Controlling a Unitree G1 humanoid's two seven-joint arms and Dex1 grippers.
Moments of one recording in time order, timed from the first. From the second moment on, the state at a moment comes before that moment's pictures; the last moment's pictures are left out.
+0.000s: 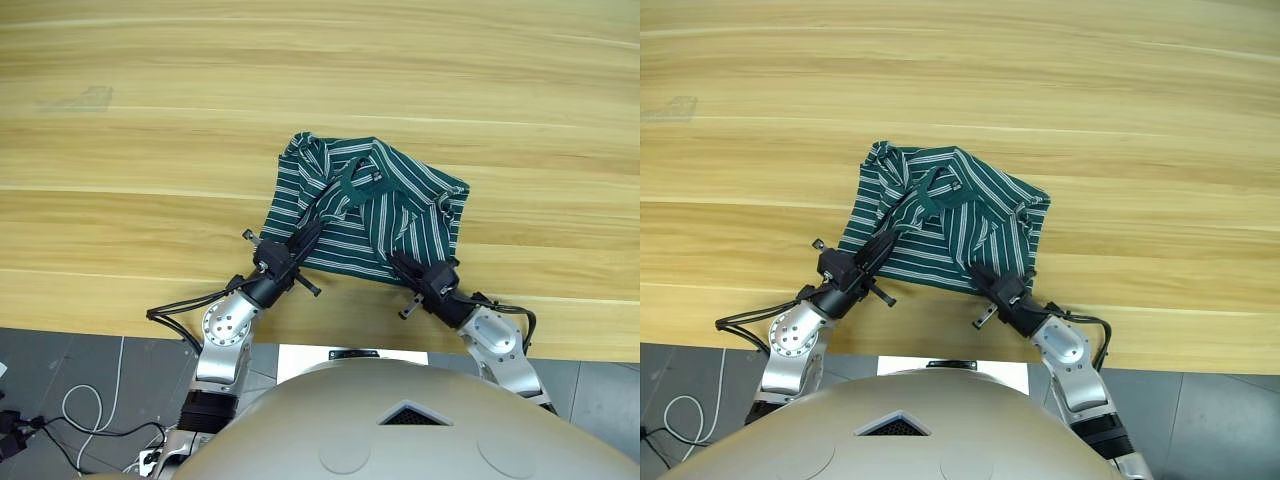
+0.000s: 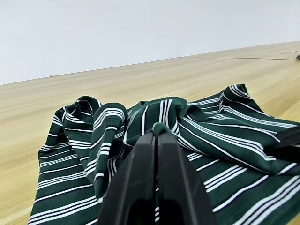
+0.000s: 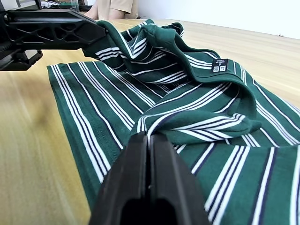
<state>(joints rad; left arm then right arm) 0.42 0.26 -0.19 -0.07 -0.15 -0.39 -0.54 0.47 -0.32 0.32 -0.11 0.05 -0.28 0.51</state>
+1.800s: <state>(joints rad) -0.61 0.32 0.04 0.82 -0.17 -0.37 -0.48 -0.70 -0.39 0.09 0.86 -0.04 -0.41 0.35</state>
